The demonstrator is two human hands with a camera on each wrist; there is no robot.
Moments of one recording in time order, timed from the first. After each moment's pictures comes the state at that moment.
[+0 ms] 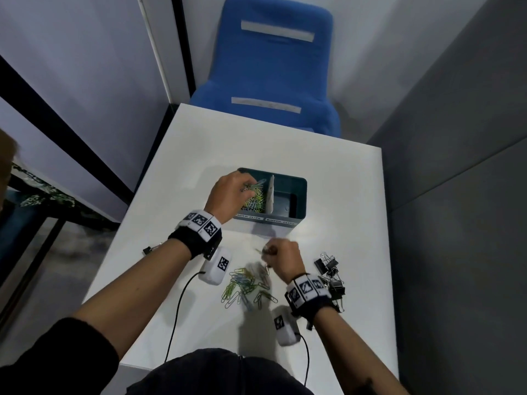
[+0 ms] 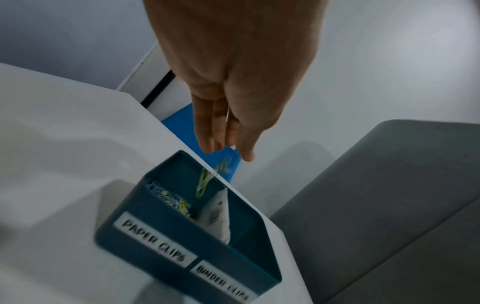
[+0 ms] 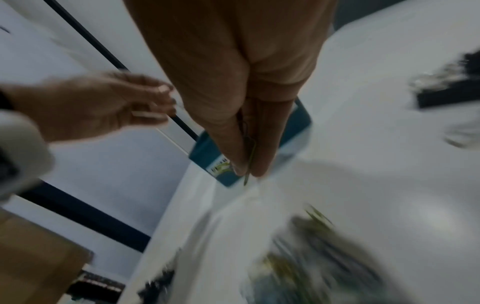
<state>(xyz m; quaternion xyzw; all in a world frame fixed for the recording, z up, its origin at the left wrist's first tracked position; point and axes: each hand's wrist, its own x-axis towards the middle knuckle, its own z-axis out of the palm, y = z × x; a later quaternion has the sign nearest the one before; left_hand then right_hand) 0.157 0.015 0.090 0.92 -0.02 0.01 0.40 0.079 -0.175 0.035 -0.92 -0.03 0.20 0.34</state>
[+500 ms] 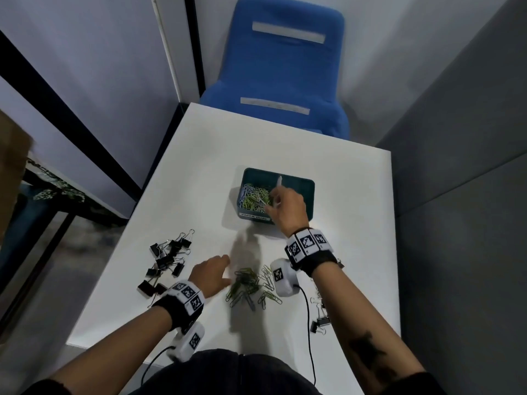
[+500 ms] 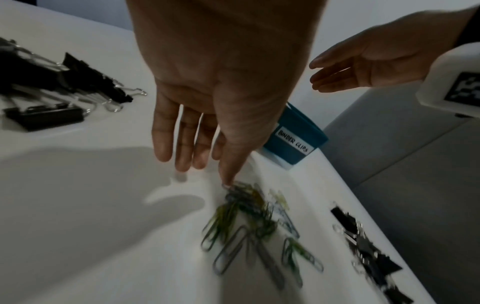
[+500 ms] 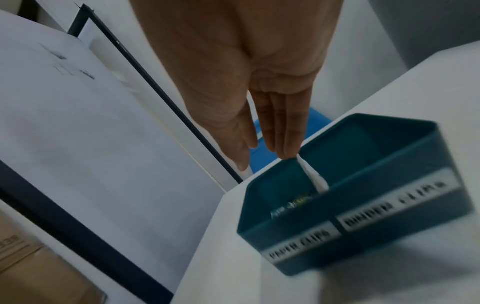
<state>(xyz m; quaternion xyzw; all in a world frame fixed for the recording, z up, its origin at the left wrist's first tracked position) 0.013 0.036 -0.012 0.94 0.02 -0.30 0.17 0.163 -0.142 0.084 -0.94 -0.06 0.11 0.32</state>
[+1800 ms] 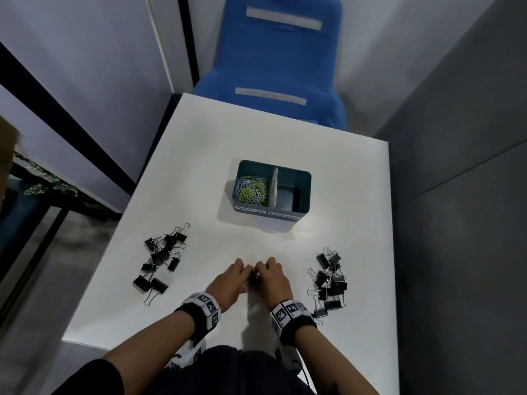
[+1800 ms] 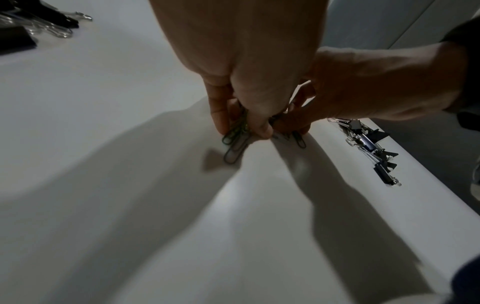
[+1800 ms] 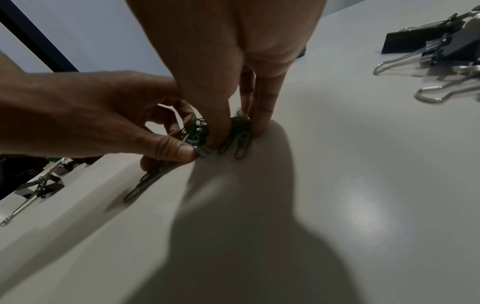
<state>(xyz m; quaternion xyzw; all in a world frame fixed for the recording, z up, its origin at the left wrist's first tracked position) -0.015 -0.017 -0.039 0.94 -0.11 -0.24 0.23 0.010 -0.168 -0.044 -0.95 -0.13 0.23 0.17</state>
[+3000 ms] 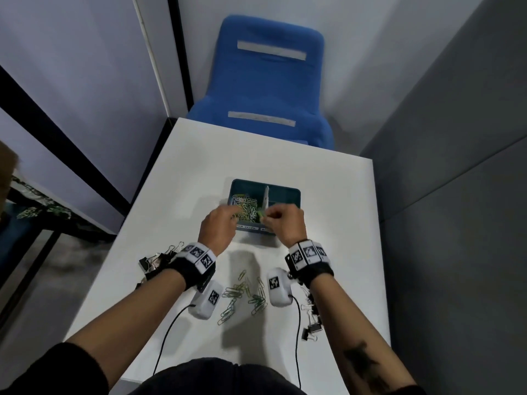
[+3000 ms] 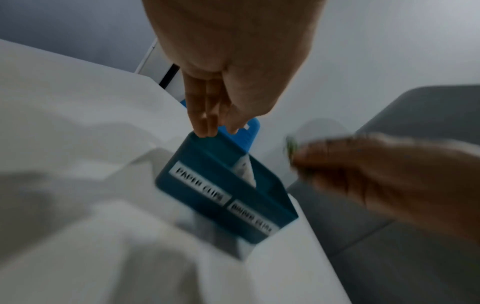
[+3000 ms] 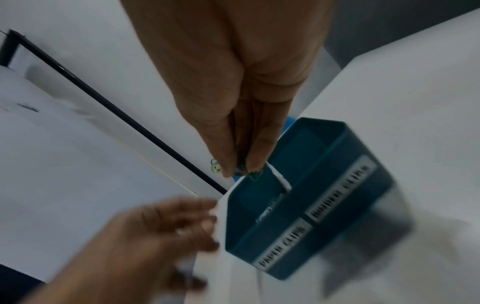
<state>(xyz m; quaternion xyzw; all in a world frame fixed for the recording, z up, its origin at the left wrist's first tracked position) 0.115 0.008 0.068 0.94 0.05 -0.01 0.33 0.155 -0.171 0.085 -0.89 -0.02 0.10 0.45</state>
